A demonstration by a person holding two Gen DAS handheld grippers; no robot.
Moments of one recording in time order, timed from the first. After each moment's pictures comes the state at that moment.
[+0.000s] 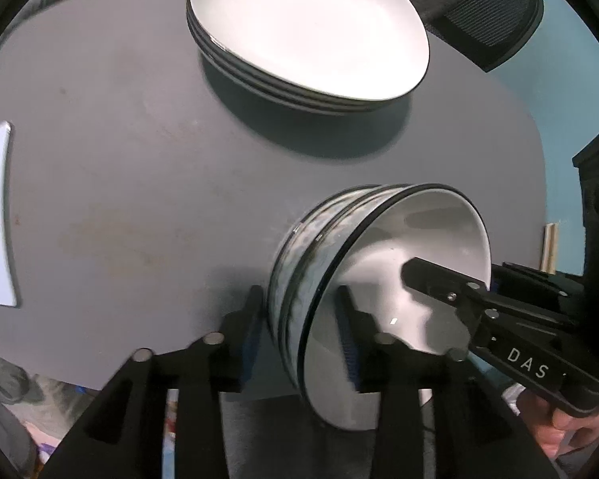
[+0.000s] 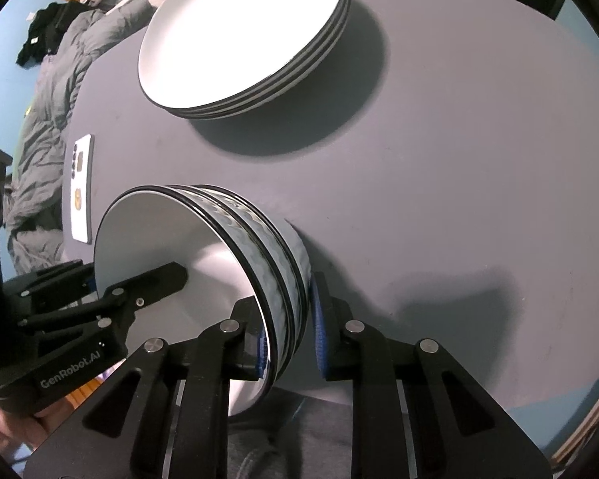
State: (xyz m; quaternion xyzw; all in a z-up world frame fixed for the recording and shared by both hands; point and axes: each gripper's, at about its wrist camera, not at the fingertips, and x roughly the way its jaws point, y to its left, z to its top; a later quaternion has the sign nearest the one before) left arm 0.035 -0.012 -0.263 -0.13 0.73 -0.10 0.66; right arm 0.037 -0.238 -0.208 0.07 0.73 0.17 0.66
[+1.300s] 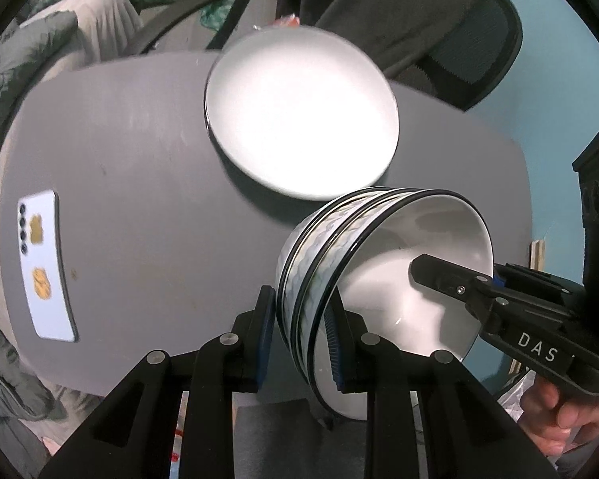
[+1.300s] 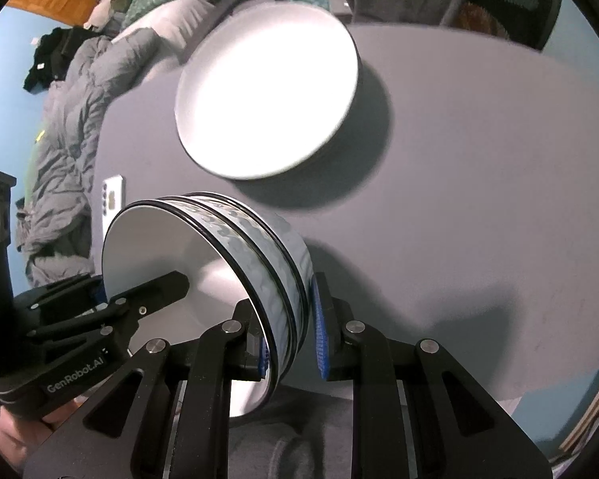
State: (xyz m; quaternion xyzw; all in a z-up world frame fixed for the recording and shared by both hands) left arm 0.071 0.013 -0.195 -0.10 0.70 -0.10 0.70; right arm 0.069 -0.231 -0.154 0.10 0.70 0.17 0.69
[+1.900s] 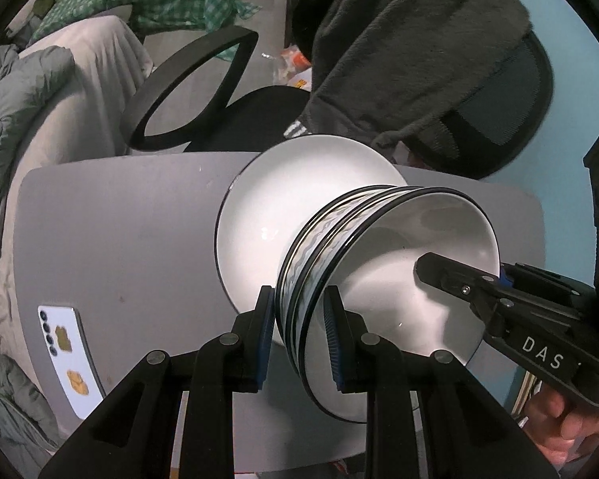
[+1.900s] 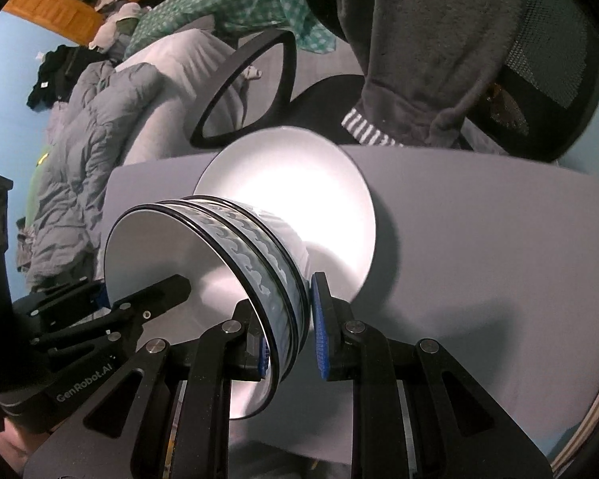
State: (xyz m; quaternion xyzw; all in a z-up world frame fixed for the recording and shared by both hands) left arm 0.177 0.019 -0.208 -0.08 0.69 -0.08 0.72; right arm 0.172 -0.213 -0.156 0.09 0.67 0.17 0.71
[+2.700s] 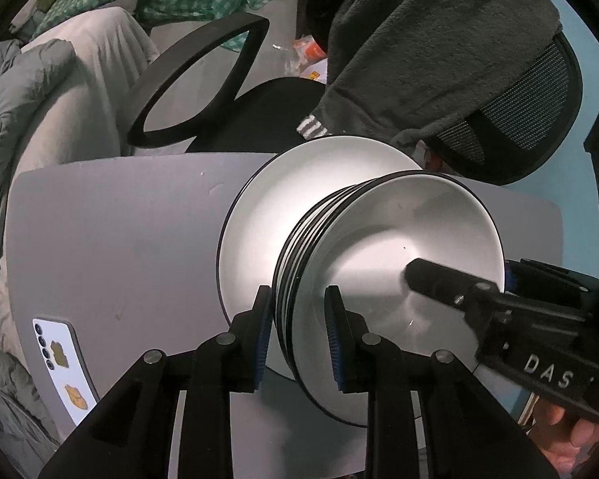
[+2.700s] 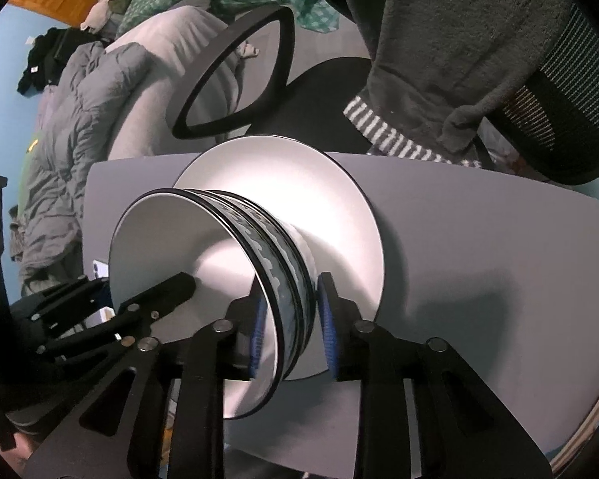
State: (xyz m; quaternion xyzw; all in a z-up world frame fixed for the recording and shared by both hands) left arm 0.196 0.009 -0.232 -0.07 0.70 -0.06 0.71; right arm 0.202 -0.206 -0.183 0.08 0.70 0.19 0.68
